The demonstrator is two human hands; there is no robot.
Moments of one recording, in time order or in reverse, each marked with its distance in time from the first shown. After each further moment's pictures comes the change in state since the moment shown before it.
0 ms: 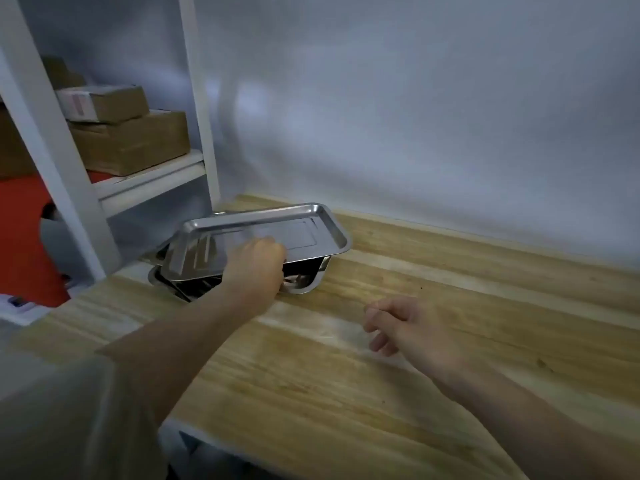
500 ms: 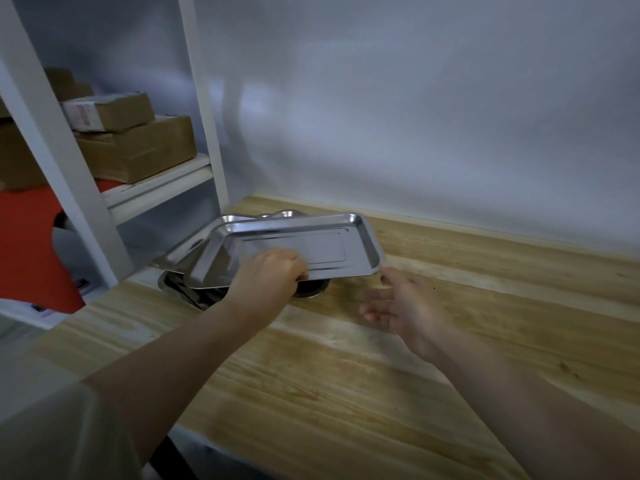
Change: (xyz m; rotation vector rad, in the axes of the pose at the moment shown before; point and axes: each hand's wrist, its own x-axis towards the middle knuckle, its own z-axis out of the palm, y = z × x) left_hand -0.017 -0.003 -0.001 -0.140 0.151 0.307; right_hand 0.047 -0.015 0.011 0.491 0.070 0.222
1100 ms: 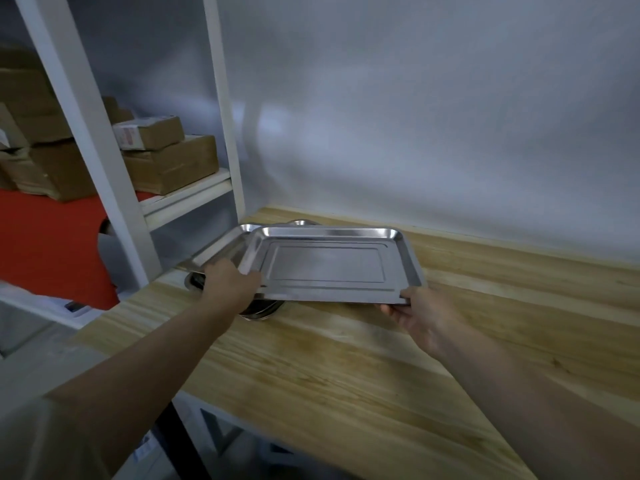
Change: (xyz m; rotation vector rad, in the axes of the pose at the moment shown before) left_hand -0.034 -0.030 -0.028 -0.649 -0.011 -1.068; right_hand -0.011 0.000 -0.008 0.247 0.117 0.021
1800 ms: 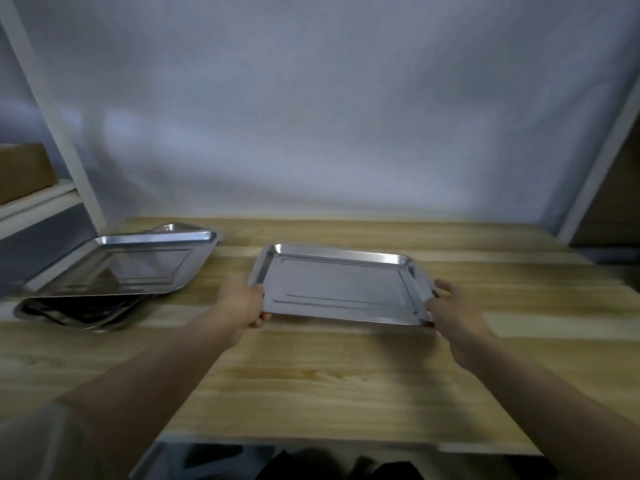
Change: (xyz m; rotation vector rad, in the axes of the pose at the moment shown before) left_hand -0.143 0.087 0.144 -0.185 -0.433 0.053; right_hand -0.080 -0.032 -0.233 -0.432 0.498 -0.226
